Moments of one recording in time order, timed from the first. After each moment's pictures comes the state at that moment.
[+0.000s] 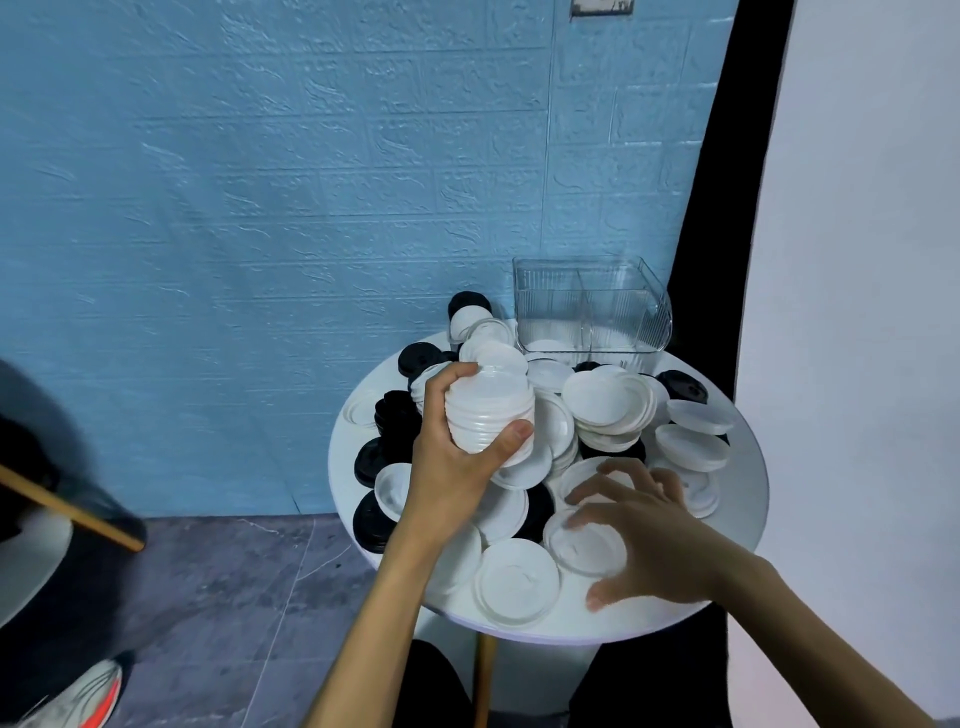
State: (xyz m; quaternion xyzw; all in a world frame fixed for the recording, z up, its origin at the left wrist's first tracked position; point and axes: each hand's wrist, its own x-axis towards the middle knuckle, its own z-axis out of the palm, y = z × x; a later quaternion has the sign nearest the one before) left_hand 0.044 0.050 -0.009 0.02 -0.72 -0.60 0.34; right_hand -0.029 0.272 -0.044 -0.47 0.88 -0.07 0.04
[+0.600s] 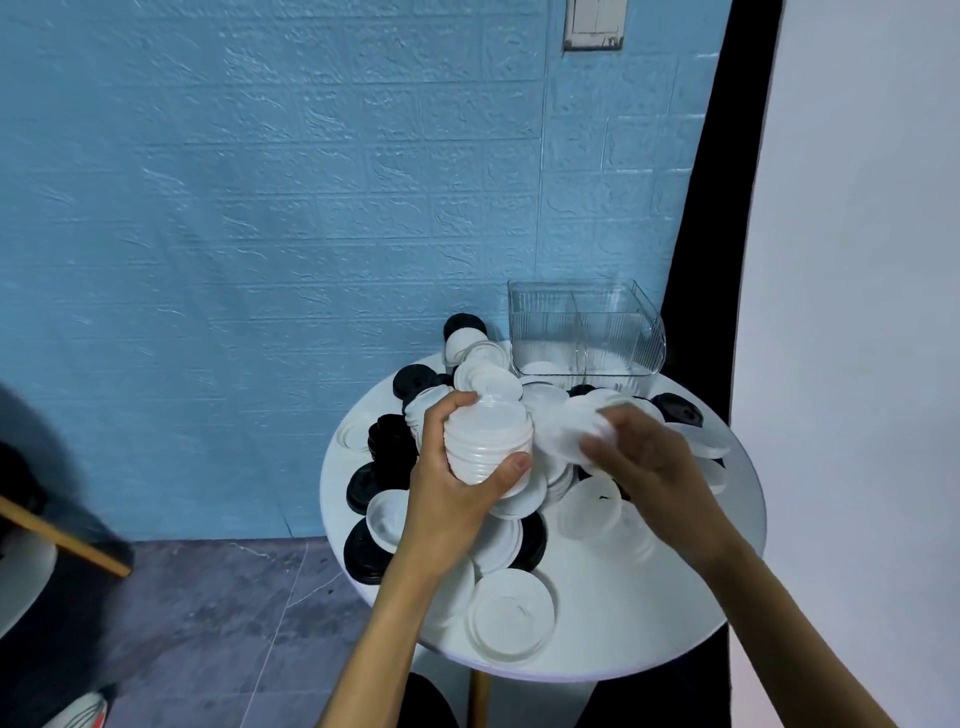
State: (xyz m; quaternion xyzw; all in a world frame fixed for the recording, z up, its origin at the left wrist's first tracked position) left_hand 0.042 0.053 -0.012 0.02 -0.73 -0.60 0.33; right_hand -0.040 0.248 0.008 -0.36 0.70 -0.62 -0.01
